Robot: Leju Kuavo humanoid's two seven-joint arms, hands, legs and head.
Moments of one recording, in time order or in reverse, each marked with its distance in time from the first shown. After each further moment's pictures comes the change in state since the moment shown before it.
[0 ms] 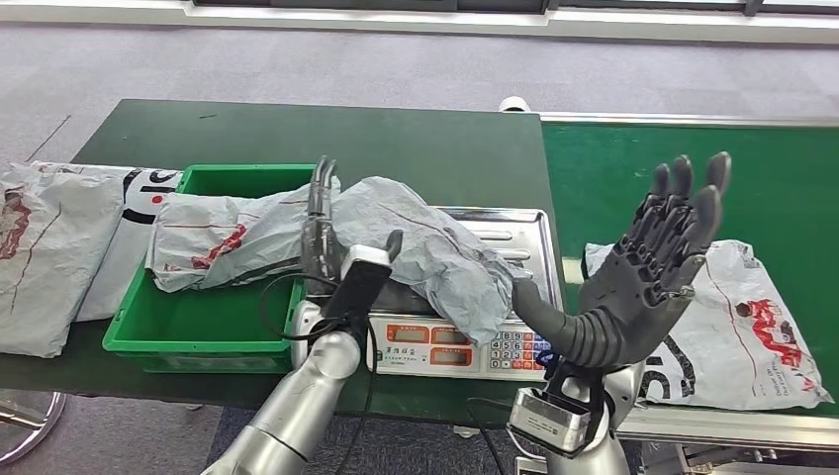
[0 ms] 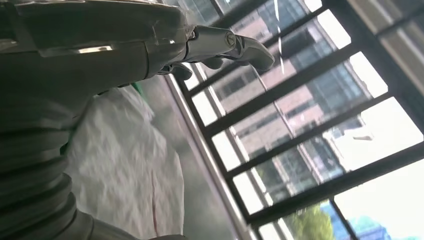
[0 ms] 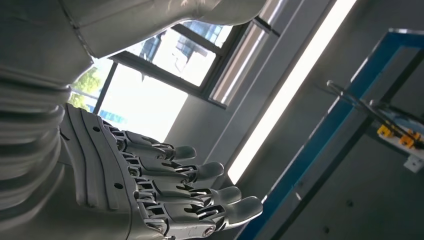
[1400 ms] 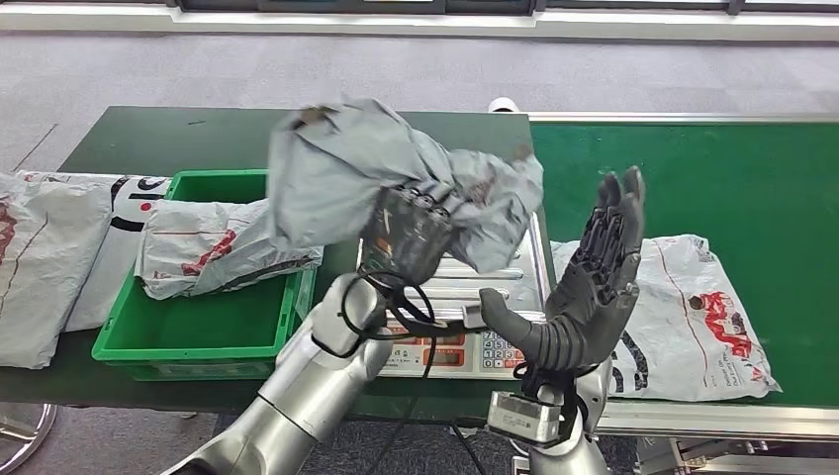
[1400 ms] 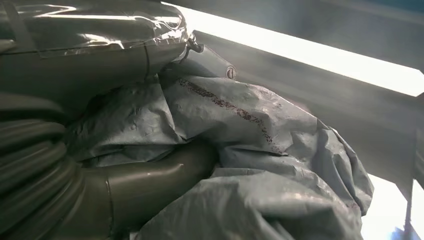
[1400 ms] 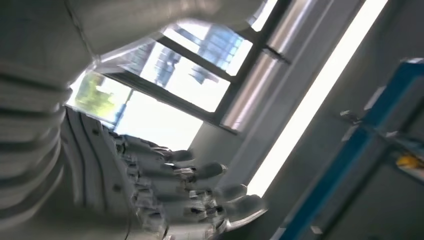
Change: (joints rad) left arm -0.097 0.003 -0.097 -0.083 -0.828 0.012 0.211; right arm 0.021 -0.008 0.041 0.098 -0.028 -0.001 0.001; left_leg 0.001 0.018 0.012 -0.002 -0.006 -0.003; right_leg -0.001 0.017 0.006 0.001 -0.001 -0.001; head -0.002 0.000
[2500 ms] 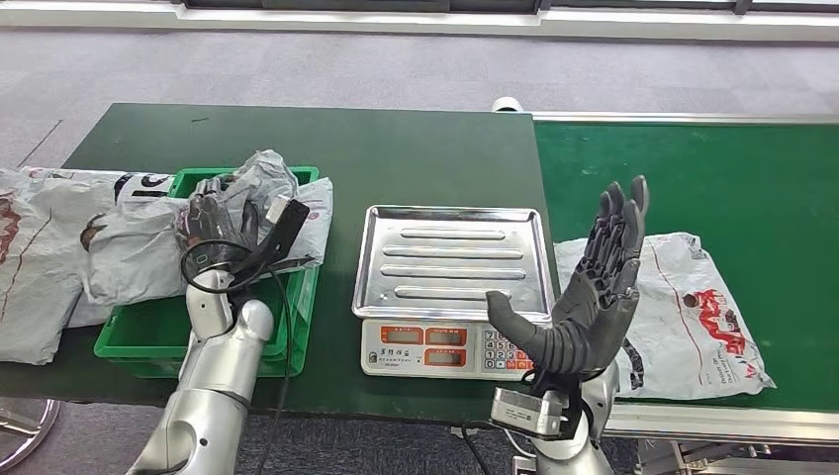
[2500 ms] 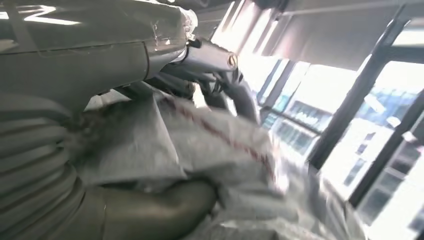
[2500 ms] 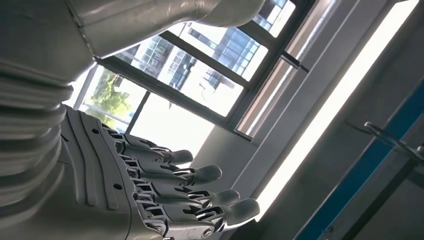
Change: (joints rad) left arm 0.003 0.096 0.717 0.092 -0.083 -0.002 0.181; right arm 0.032 -0.001 -0.054 0.012 0.041 0.000 0.004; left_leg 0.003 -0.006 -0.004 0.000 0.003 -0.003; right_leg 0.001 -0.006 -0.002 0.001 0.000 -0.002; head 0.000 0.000
